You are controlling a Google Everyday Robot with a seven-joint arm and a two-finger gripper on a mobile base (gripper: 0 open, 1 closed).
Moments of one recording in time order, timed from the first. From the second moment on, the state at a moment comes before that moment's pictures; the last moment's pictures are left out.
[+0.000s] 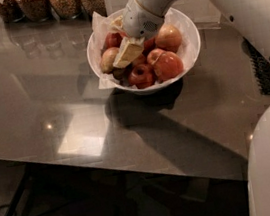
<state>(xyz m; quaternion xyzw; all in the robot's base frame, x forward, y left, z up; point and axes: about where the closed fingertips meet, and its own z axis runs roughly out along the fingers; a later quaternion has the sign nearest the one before) 0.623 0.002 0.907 -0.74 0.61 0.17 0.24</state>
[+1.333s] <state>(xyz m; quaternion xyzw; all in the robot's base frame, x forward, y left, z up) 0.611 0.003 0.909 -0.74 0.61 0.17 0.24</state>
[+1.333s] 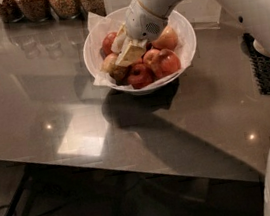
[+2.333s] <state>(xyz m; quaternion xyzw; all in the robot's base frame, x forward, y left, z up) 0.611 0.003 0.909 -0.74 0.61 0.17 0.24</state>
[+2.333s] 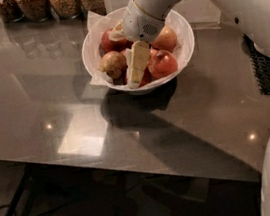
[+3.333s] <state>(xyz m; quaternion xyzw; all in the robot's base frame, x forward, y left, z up) 0.611 0.003 0.909 -0.74 0.61 0.17 0.24</state>
